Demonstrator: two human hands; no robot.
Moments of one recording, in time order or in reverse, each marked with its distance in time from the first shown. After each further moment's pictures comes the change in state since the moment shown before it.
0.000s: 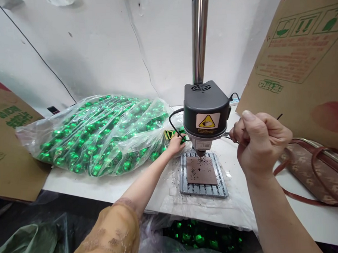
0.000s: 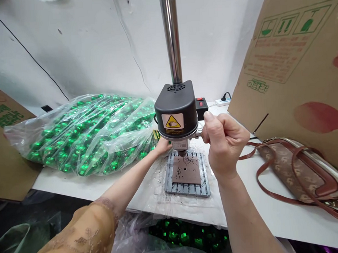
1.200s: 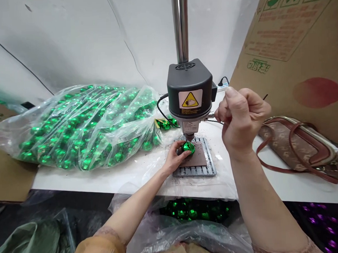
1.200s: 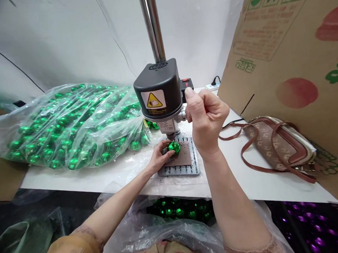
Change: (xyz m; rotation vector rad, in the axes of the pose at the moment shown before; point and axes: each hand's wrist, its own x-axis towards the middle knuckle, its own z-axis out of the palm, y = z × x) left_hand -0.115 0.063 0.036 -0.416 -0.027 -0.173; right_hand 0.000 0.005 -0.002 -0.120 -0.041 -0.053
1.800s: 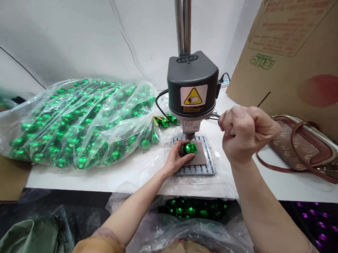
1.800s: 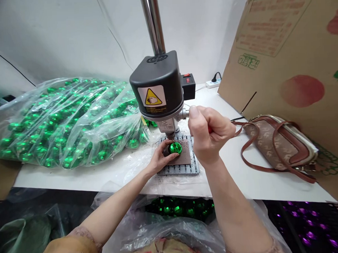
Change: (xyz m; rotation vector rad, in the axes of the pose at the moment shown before) left_hand -0.001 0.002 0.003 0.071 -0.081 0.038; right_hand -0.023 0.008 -0.004 0.119 0.044 -0.176
